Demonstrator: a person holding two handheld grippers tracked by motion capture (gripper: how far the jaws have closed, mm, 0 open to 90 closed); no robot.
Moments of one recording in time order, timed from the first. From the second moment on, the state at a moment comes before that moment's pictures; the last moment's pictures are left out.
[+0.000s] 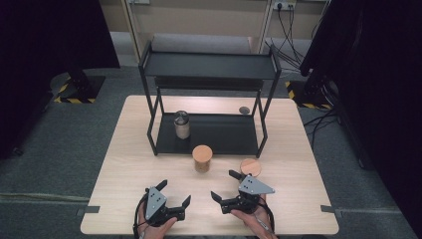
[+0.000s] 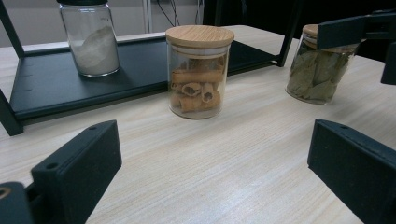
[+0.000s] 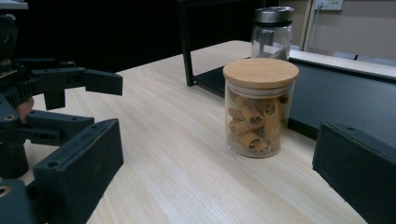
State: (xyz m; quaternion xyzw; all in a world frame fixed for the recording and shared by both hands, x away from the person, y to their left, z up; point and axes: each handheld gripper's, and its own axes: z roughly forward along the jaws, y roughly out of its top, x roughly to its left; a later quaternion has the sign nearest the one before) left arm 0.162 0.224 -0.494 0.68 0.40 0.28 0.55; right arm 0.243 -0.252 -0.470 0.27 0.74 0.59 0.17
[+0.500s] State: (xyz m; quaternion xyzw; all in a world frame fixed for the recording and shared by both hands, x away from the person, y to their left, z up) left arm 0.163 0.224 -0.493 0.68 0.40 0.27 0.54; right arm 0.250 -0.238 -0.467 0.27 0.75 0.58 0.17
